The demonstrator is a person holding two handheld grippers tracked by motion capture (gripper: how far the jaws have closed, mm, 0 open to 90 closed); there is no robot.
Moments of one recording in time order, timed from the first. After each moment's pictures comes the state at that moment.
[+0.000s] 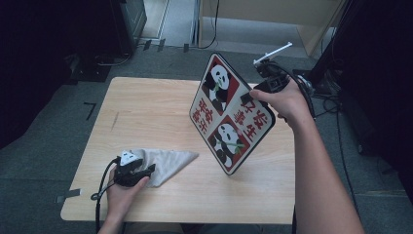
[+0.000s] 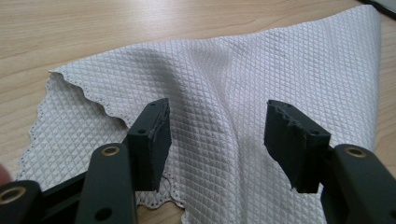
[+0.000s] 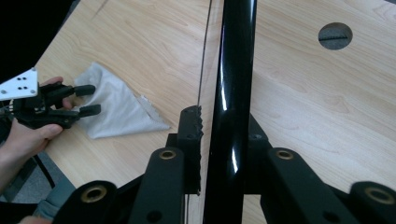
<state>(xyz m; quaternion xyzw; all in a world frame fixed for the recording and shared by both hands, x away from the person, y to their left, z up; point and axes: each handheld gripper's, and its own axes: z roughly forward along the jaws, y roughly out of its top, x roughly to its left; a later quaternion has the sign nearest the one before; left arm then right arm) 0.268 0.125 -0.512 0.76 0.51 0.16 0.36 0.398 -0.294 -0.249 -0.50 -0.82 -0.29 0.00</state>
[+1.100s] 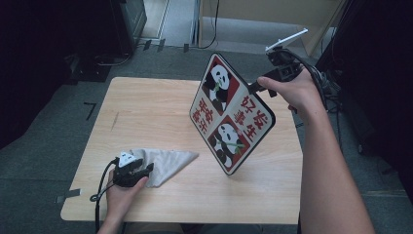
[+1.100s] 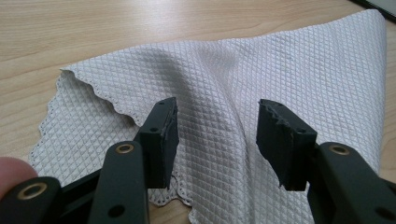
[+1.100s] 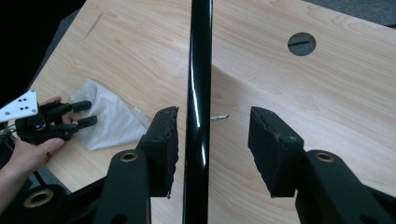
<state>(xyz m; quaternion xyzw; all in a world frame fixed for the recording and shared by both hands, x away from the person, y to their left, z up) 0.267 0.129 -0.514 0.75 0.52 0.16 0.38 0.398 -0.308 -0.213 -0.53 -0.80 -0.28 -0.02</state>
